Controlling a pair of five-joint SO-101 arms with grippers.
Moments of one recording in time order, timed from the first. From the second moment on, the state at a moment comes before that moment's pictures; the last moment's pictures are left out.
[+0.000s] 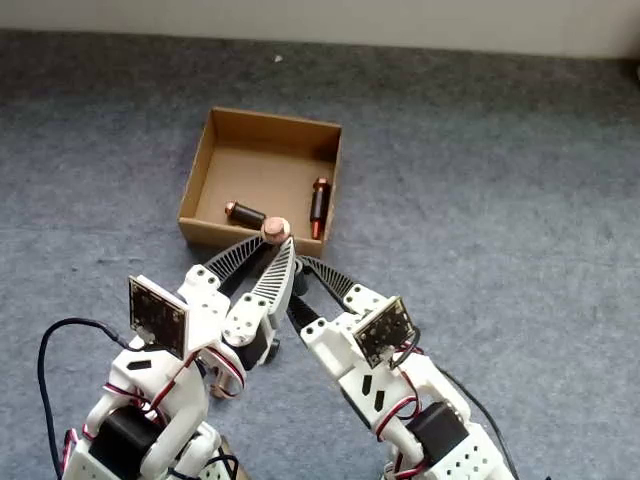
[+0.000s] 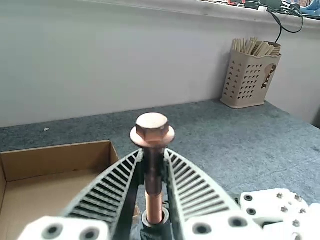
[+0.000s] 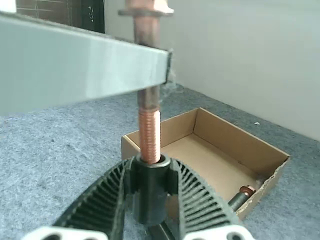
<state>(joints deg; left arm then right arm) 27.6 -103.3 73.8 41.5 13.1 -43.3 -103.8 95.7 19.9 7.5</state>
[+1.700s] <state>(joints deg) 24.4 -103.6 73.8 41.5 13.2 -46.3 -103.8 95.7 19.9 7.5</state>
